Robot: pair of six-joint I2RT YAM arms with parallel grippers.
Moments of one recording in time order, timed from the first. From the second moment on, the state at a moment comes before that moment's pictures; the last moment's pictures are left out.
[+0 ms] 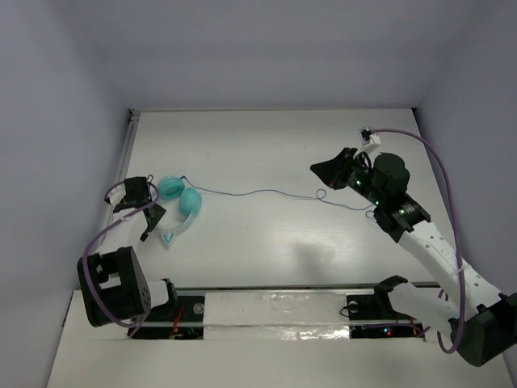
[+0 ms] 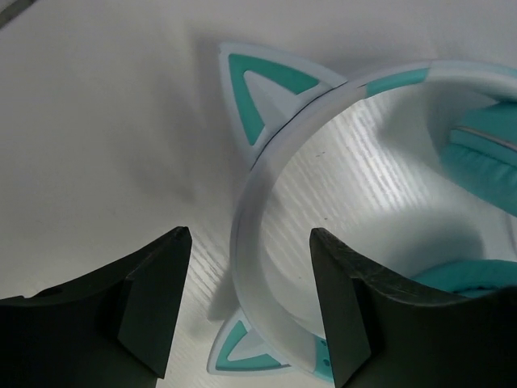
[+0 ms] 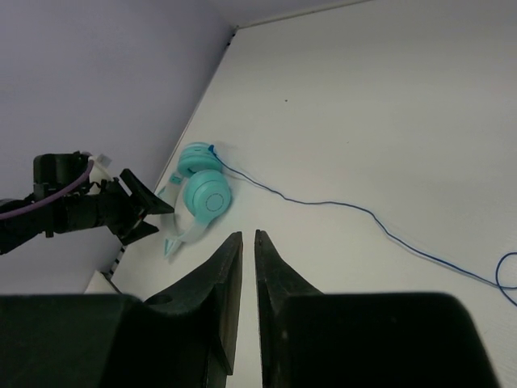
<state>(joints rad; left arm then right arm) 0.22 1.25 0.66 -0.49 -0.30 -0.75 0.43 0.97 0.85 0.01 -0.27 0.61</state>
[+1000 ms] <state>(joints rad) 0.20 1.47 0.71 -0.26 -0.29 -0.75 0.43 0.97 0.83 0.01 -0.28 0.61</state>
